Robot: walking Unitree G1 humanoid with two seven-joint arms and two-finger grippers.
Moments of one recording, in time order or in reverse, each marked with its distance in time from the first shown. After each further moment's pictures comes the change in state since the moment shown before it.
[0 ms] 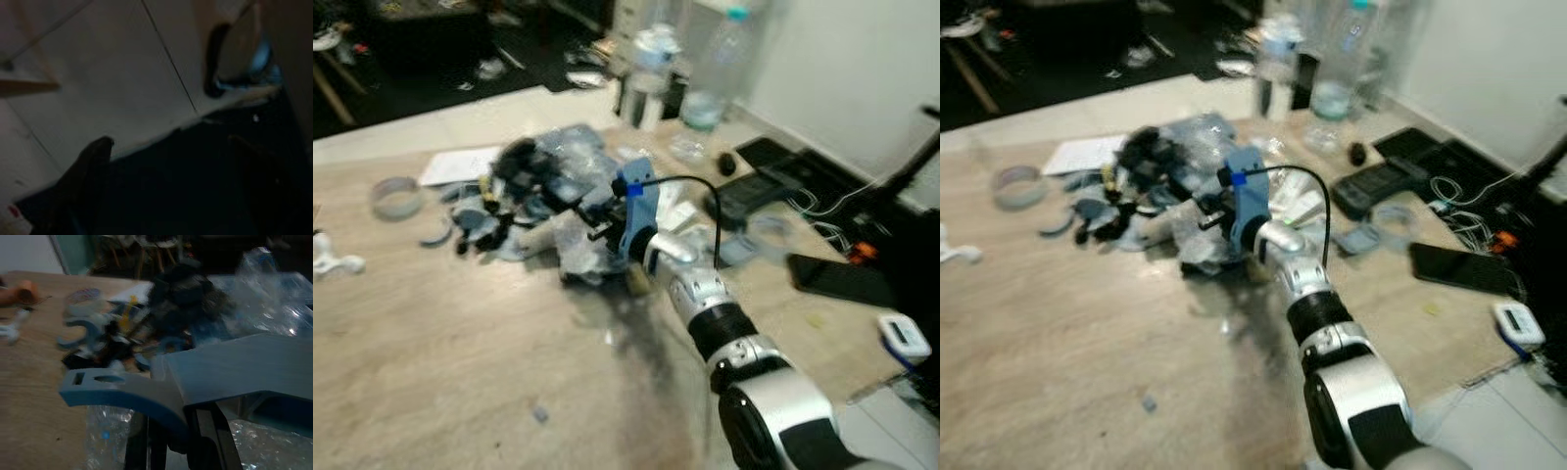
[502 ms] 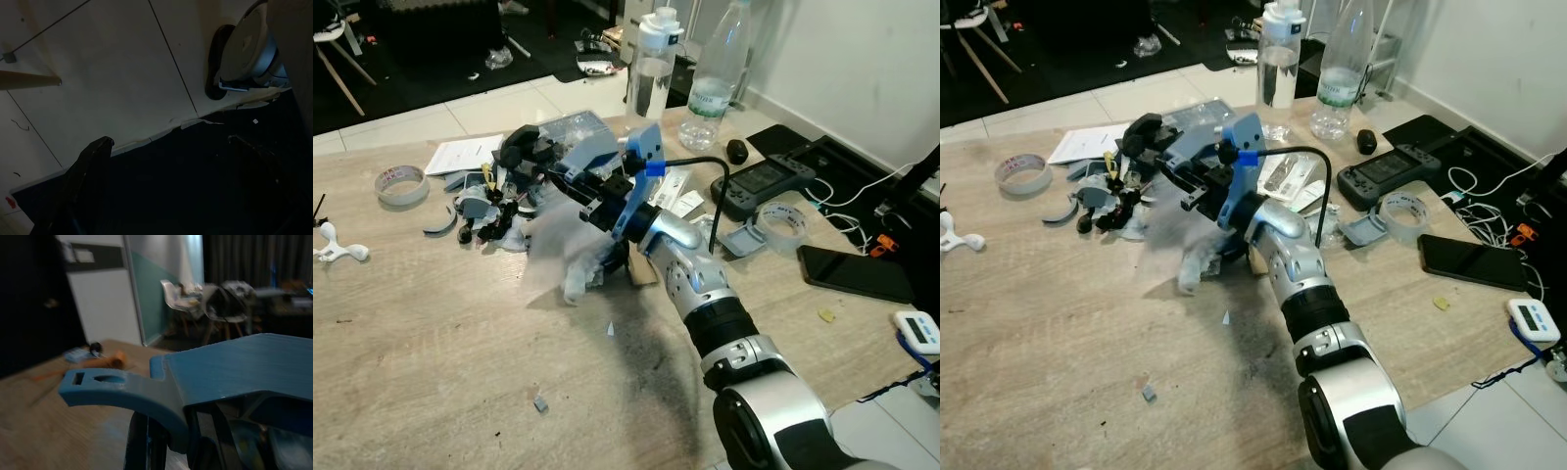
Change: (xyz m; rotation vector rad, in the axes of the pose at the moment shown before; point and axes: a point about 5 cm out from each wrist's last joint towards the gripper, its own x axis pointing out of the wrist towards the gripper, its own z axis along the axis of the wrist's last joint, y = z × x) left arm 0.001 -0.001 0.005 0.003 -0.014 0.000; right arm -0.003 0.023 0.051 0.002 -0.318 0.276
